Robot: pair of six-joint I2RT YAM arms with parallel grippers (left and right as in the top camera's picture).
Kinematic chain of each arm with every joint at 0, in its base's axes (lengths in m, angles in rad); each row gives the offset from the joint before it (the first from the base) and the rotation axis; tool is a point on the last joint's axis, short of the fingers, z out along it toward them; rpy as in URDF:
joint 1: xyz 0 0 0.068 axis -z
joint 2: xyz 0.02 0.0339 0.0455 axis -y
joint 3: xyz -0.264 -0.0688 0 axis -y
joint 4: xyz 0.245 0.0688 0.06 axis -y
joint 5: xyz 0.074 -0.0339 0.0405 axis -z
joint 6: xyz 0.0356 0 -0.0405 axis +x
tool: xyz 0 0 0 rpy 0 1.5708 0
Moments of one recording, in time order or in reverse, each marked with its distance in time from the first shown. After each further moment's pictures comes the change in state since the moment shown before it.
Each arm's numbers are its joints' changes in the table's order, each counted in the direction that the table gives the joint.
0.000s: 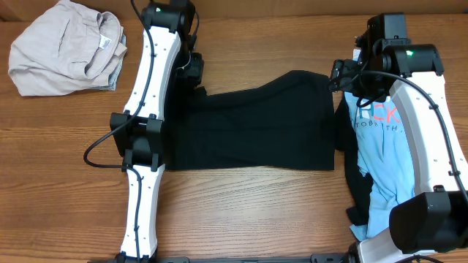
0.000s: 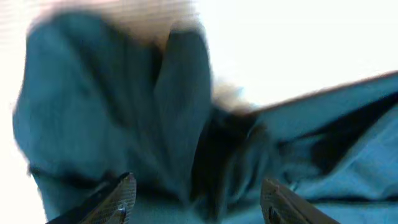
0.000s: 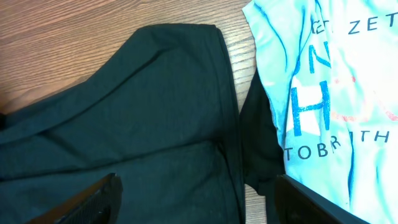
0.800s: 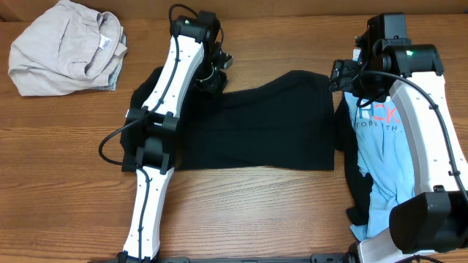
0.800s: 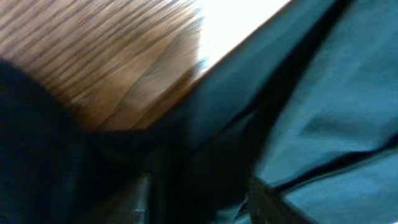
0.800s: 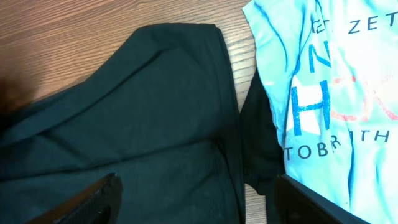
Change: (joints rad) left arm 0.085 0.000 -0.184 0.083 0.098 0.325; right arm 0.000 0.000 0.000 -0.002 0.000 0.000
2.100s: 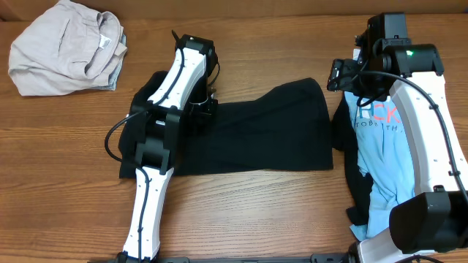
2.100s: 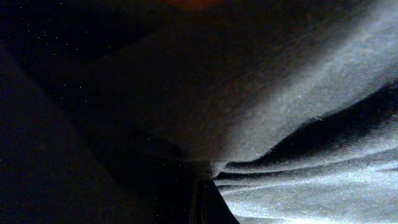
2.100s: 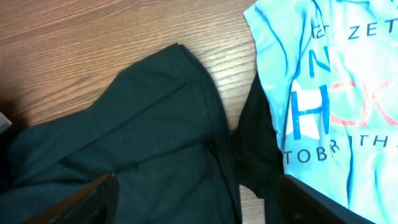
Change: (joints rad) left arm 0.003 0.009 -0.263 -0.150 -0.044 -0.296; right arm 0.000 0.000 0.000 0.014 0.000 -0.013
